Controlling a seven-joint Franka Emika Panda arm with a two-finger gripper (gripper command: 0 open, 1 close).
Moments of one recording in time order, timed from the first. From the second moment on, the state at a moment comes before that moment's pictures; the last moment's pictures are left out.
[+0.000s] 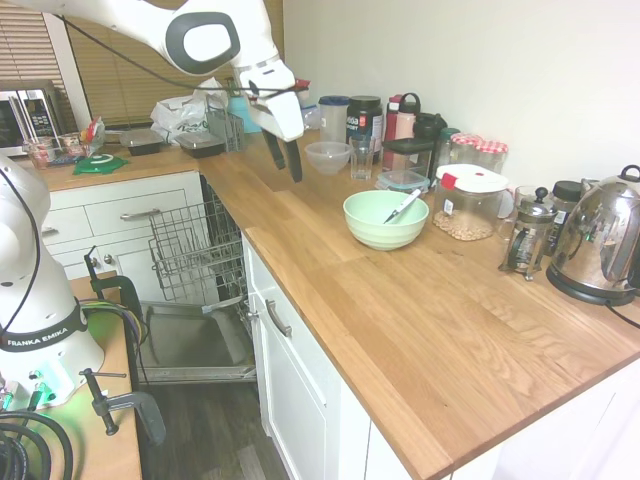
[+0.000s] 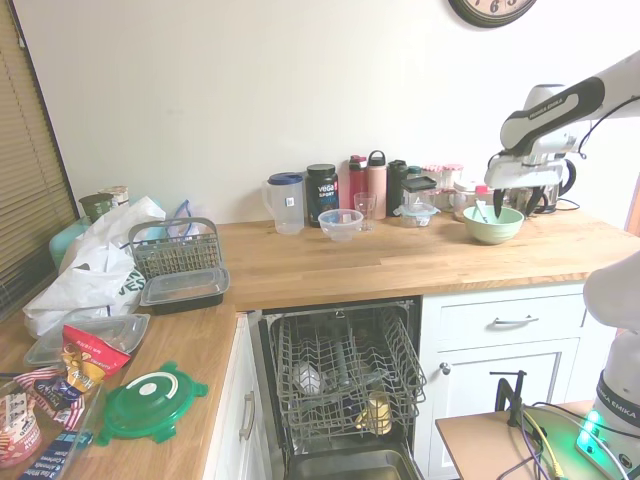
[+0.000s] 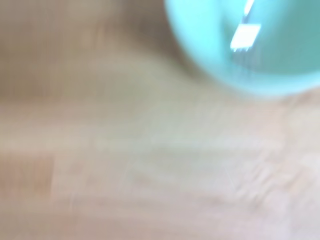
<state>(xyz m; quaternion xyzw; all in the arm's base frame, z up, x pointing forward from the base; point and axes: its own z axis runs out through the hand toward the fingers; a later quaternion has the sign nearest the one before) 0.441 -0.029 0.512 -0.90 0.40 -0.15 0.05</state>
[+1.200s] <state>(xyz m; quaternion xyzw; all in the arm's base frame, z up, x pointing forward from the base) 0.638 -0.084 0.456 -0.91 0.40 -0.09 0.01</state>
